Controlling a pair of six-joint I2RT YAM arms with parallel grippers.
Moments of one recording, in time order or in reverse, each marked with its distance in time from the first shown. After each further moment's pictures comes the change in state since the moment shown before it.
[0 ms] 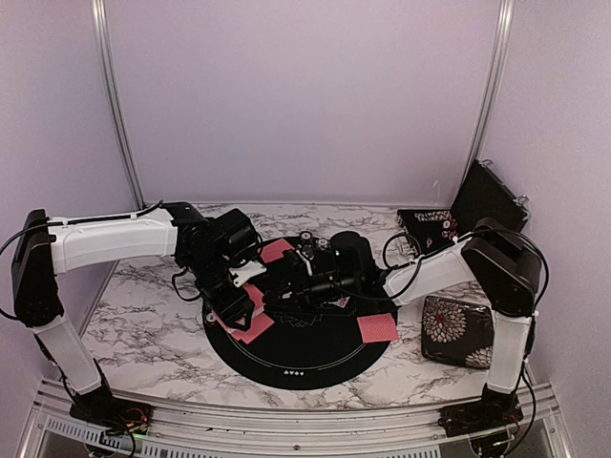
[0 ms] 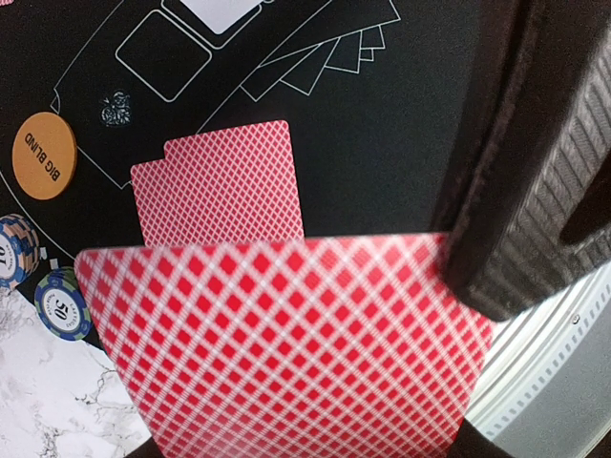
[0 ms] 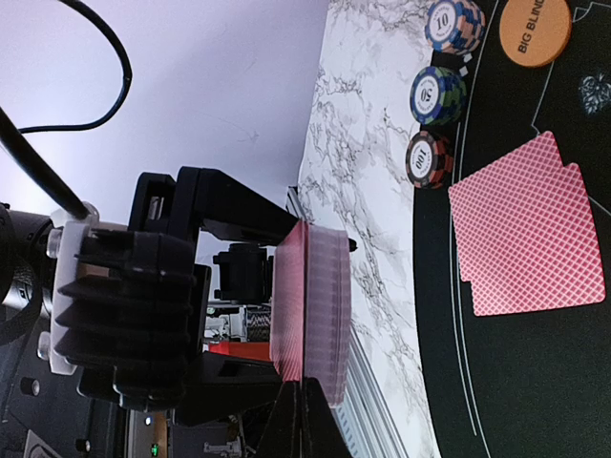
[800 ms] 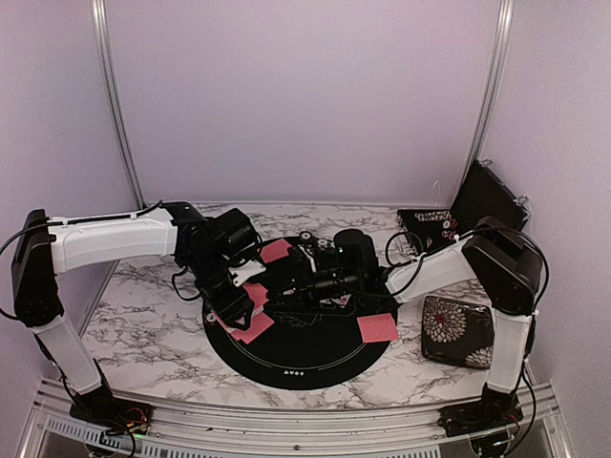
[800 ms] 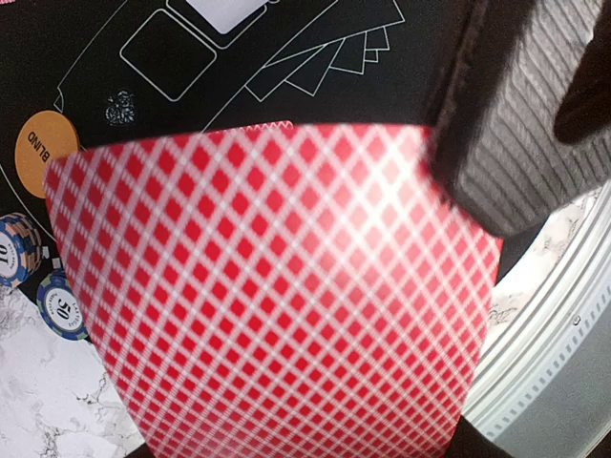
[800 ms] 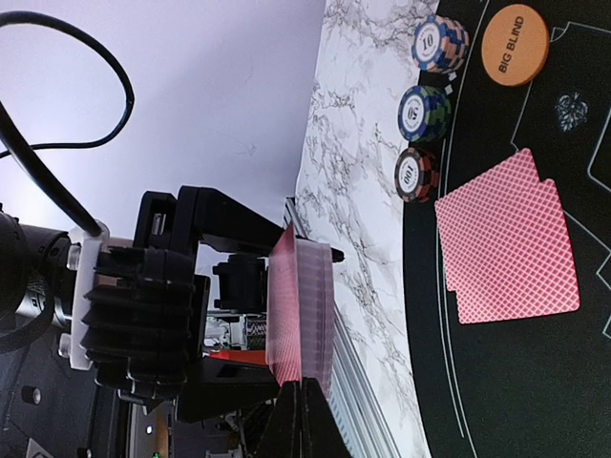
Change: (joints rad) left arm 0.000 0.000 0.000 0.000 -0.001 0.000; right arm -0.033 0.000 -0.002 0.000 0.000 0.000
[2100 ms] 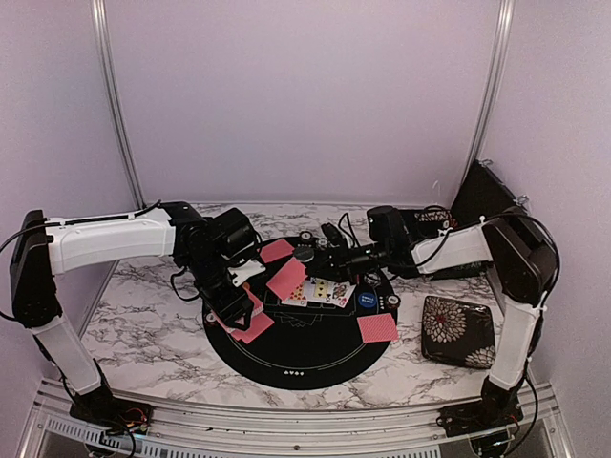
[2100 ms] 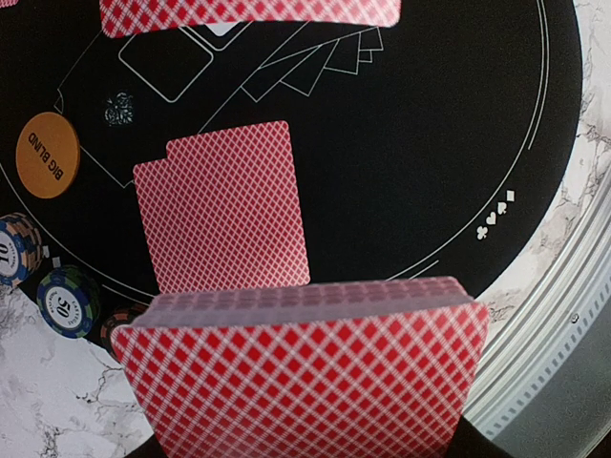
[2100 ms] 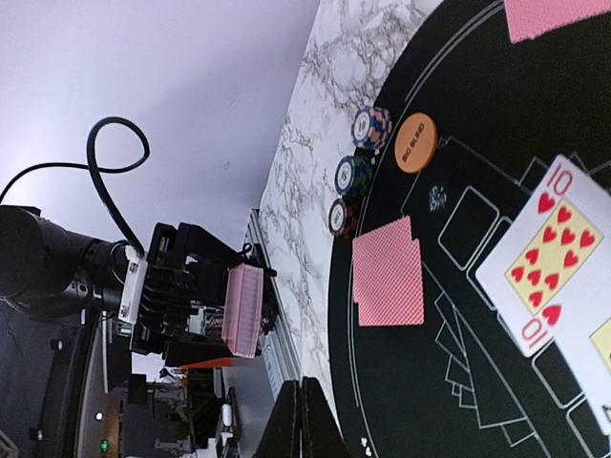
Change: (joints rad) left arm 0.000 -0.011 -0.005 0.001 0.000 0.000; right arm -0.257 -0.044 0.048 -0.280 -0.208 -0.327
